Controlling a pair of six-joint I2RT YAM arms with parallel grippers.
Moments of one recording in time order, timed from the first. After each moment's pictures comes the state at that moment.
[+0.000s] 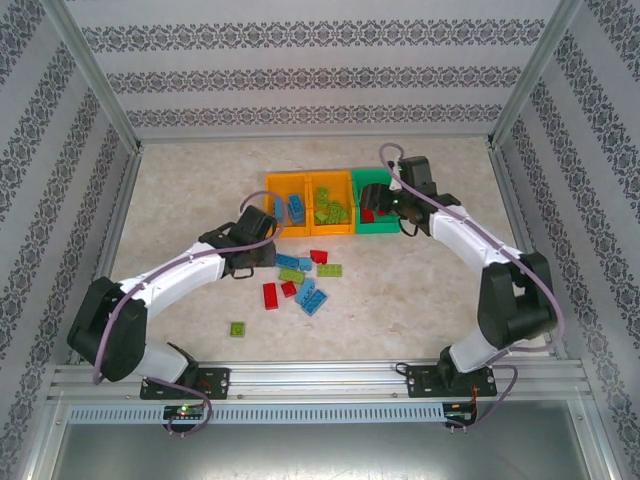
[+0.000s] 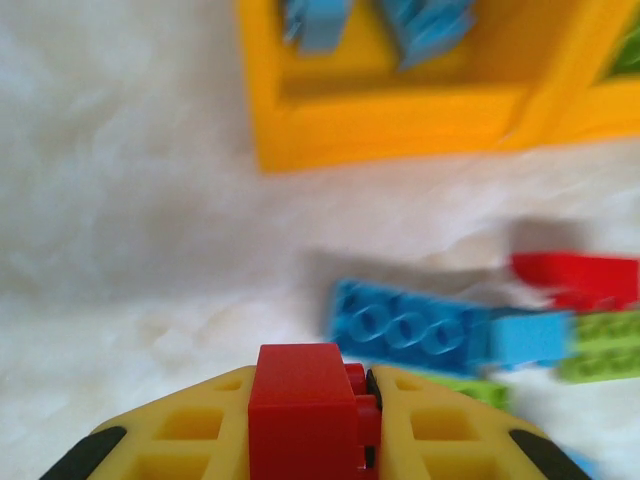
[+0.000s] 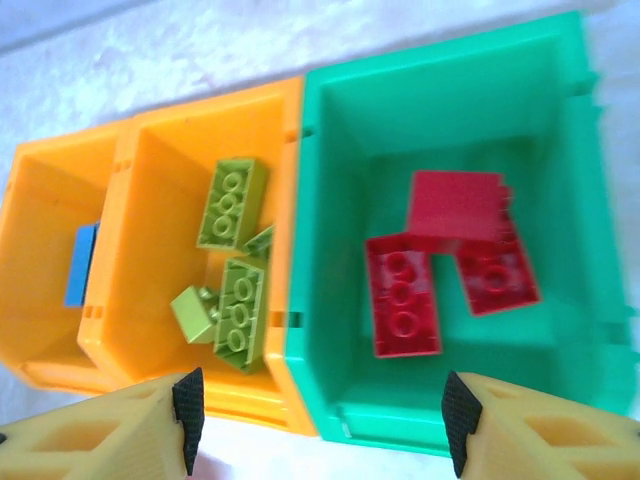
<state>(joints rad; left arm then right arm) -0.55 1.42 0.96 -0.52 -0.13 -0.51 0.23 1.53 1.06 -0.28 -0.19 0.42</state>
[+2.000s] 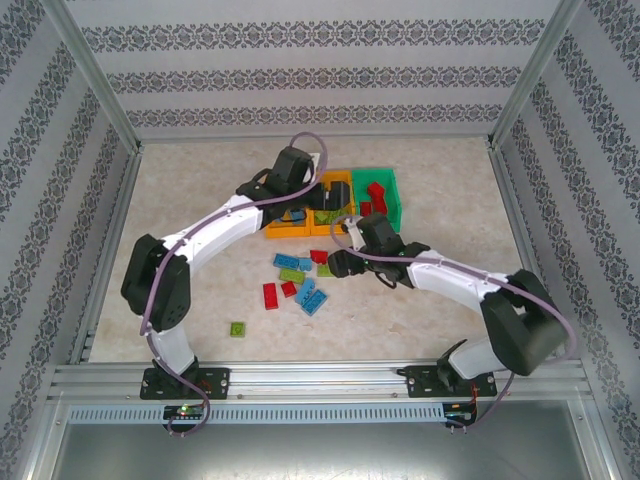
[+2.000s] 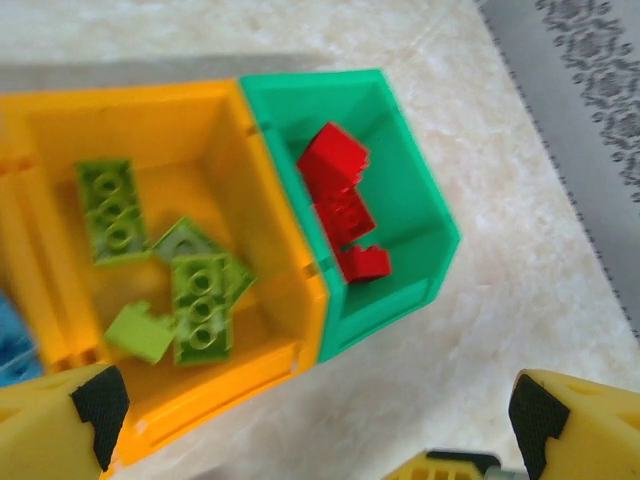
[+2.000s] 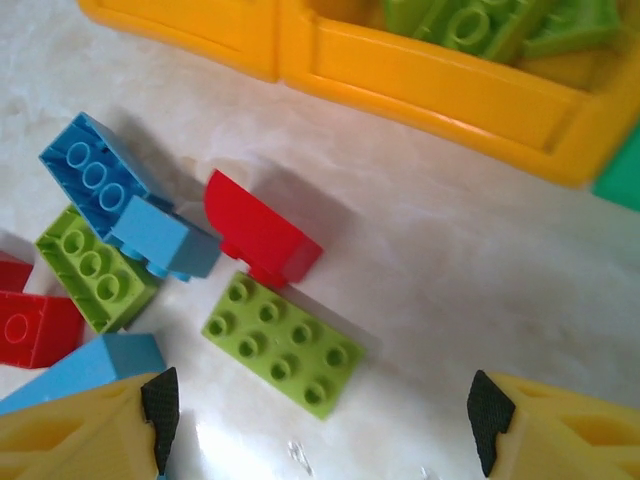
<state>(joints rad) -0.56 1.77 1.44 -0.33 0.16 -0.50 0.61 1.47 0.78 -0.18 -0.15 0.21</state>
